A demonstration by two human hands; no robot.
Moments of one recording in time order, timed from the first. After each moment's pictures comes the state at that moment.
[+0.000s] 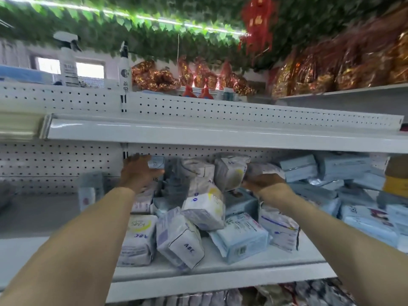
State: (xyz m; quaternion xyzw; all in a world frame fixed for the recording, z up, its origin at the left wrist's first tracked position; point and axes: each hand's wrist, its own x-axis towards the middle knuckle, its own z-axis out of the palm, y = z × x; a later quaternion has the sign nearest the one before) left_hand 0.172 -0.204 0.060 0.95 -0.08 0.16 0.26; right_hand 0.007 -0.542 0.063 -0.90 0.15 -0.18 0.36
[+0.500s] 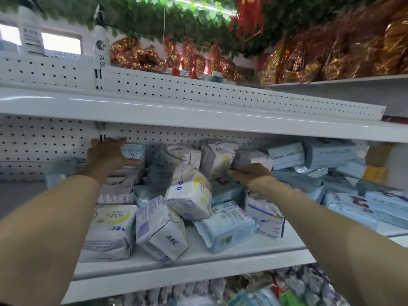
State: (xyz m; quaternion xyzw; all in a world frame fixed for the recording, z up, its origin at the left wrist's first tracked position) left_hand 0.204 -0.184 0.061 0.98 -0.06 0.12 0.16; right_hand 0.013 -0.536 0.070 -0.93 0.19 -0.13 0.27
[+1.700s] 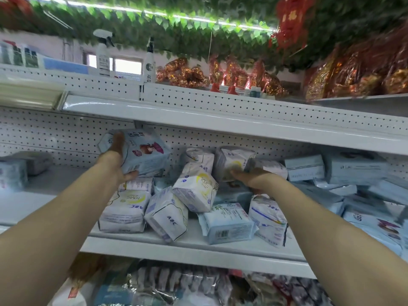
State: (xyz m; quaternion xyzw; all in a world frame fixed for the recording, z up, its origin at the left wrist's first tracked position) left_hand 0.053 -0.194 0.072 0.53 0.15 0.11 0.83; right_hand 0.006 -0.537 0.090 -0.96 0.11 0.03 0.26
